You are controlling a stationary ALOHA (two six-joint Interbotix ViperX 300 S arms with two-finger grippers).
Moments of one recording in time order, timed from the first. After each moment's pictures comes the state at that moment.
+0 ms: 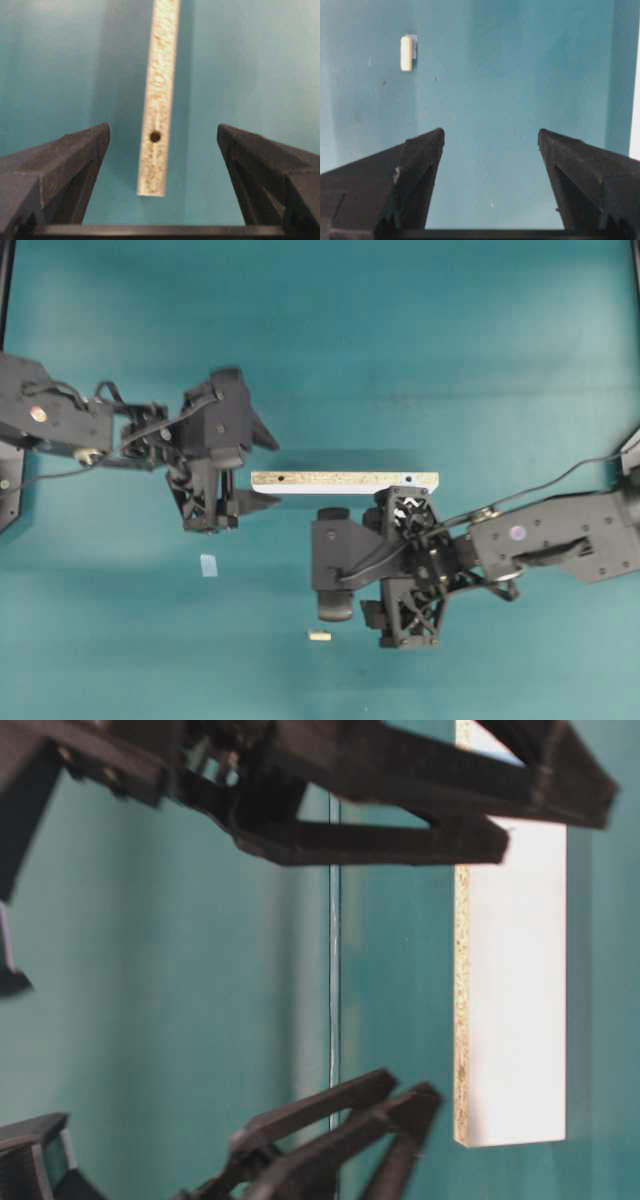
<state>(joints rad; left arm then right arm) 0.00 -0.06 0.78 -0.07 0.01 -0.01 0.29 0.10 0.35 -0.11 0.58 0.55</state>
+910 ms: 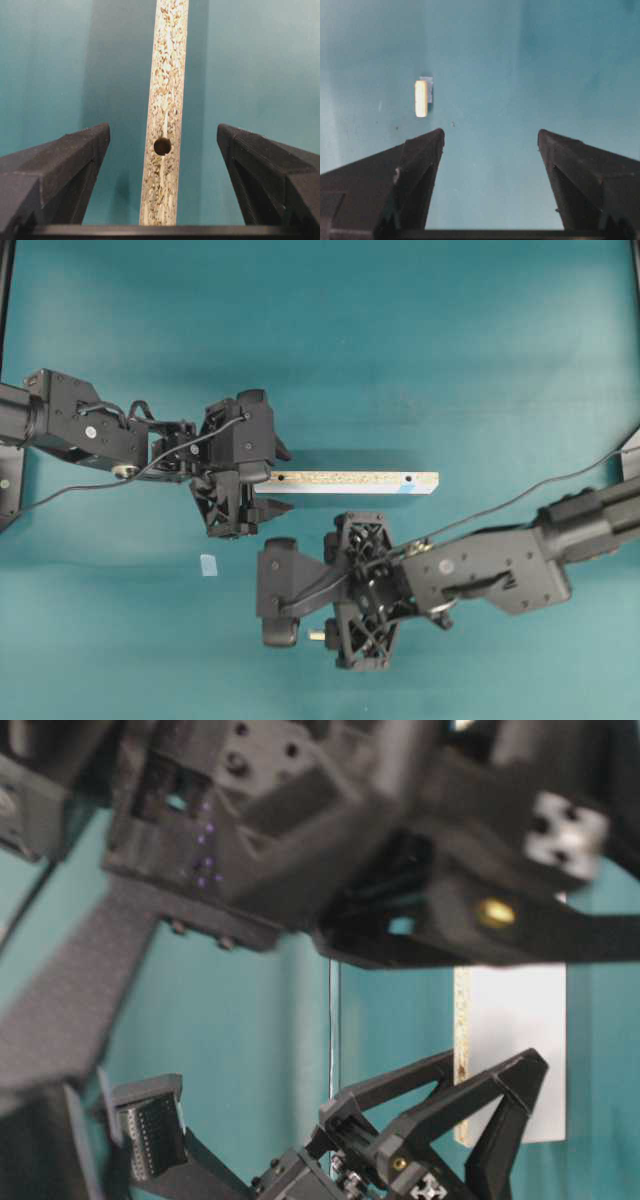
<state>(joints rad) 0.00 0.11 0.77 -0.07 -0.13 -0.01 0.31 0.28 0.18 -0.11 0.64 0.56</state>
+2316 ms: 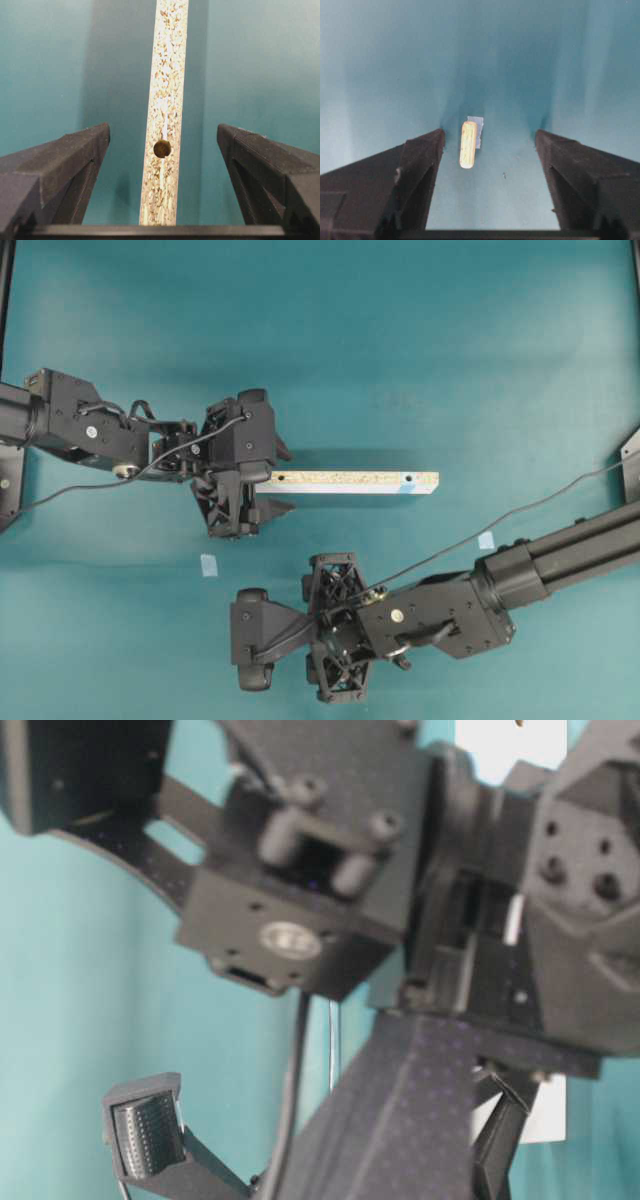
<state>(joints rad) 0.00 0.11 0.77 -0.07 -0.13 -0.01 0.36 0.47 0.04 -0.11 0.65 0.56</state>
